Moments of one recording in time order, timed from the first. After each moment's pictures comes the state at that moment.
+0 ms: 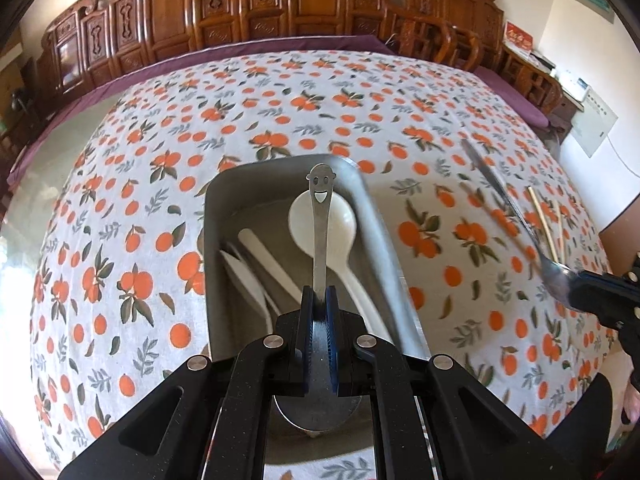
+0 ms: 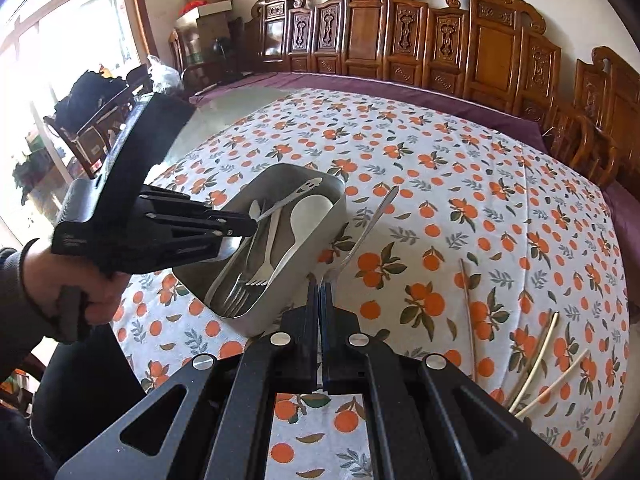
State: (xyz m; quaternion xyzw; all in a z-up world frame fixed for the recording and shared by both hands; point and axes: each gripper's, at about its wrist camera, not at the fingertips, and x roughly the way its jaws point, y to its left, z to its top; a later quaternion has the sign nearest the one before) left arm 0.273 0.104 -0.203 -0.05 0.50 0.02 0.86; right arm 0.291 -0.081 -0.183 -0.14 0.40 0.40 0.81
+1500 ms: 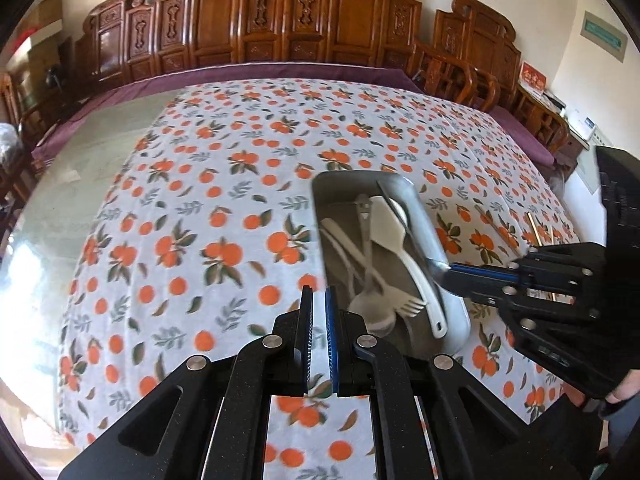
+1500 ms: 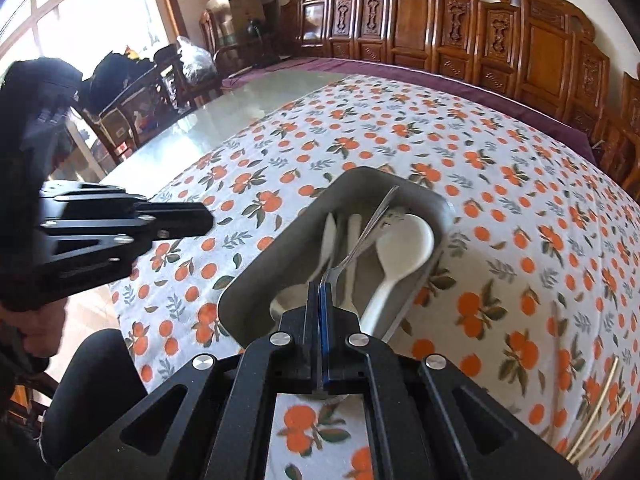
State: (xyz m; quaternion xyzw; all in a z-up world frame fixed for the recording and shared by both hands) left arm 0.195 0.164 -0.160 -0.08 0.45 0.06 0.89; right arm 0.284 0.027 -0.208 -0.15 0.41 0.45 0.78
